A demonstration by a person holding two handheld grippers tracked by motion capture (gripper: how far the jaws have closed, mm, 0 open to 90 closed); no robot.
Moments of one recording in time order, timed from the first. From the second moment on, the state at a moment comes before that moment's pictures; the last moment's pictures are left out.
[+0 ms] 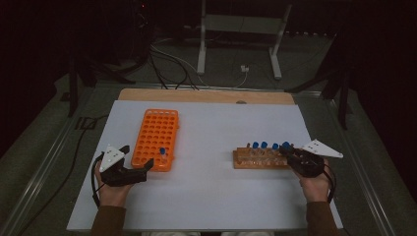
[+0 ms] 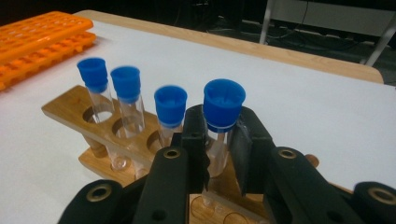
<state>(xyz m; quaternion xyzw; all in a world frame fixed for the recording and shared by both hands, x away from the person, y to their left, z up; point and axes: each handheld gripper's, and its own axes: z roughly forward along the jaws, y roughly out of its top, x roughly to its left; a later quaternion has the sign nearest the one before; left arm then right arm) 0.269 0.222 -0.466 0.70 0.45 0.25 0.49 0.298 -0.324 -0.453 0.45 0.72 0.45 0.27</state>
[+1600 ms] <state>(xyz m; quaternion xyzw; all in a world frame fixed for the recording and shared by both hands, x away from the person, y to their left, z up) 0.263 0.207 -0.443 0.70 0.41 0.26 0.52 0.275 -0.308 -0.399 0.40 0.74 0.47 0.28</state>
